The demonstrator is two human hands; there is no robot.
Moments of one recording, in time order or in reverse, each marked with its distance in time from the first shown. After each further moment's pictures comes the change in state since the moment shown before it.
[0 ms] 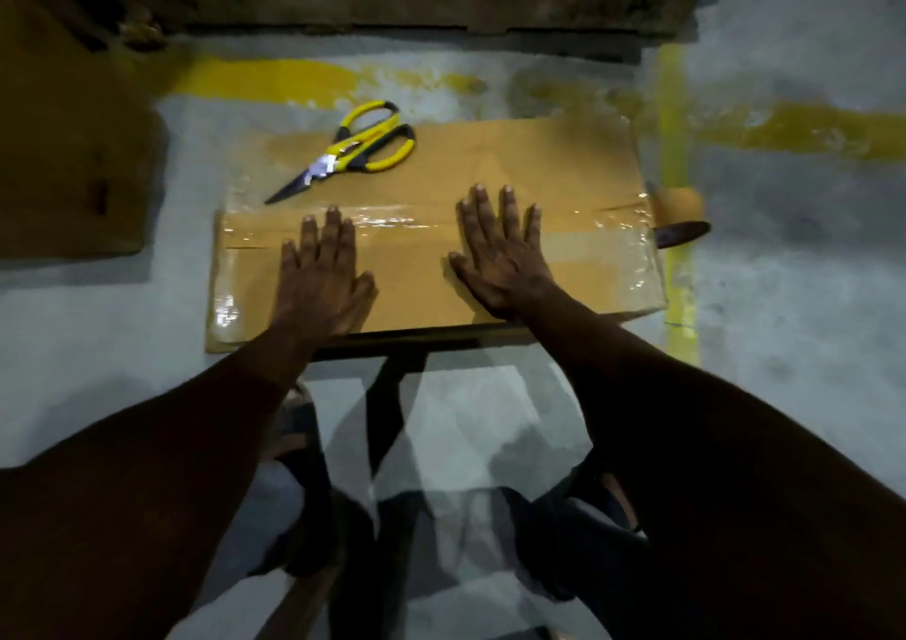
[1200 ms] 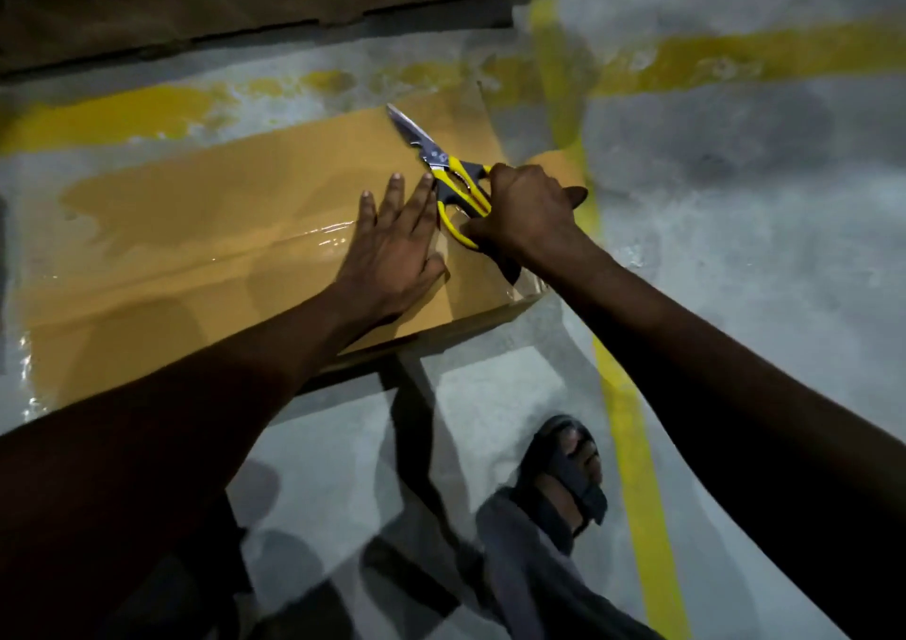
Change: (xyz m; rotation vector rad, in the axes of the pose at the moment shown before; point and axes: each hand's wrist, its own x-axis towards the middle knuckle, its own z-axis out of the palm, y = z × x) left_hand 0.073 0.225 -0.035 -0.003 0.066 0.510; right_hand -0.045 0.139 -0.083 0.296 -0.042 0.487
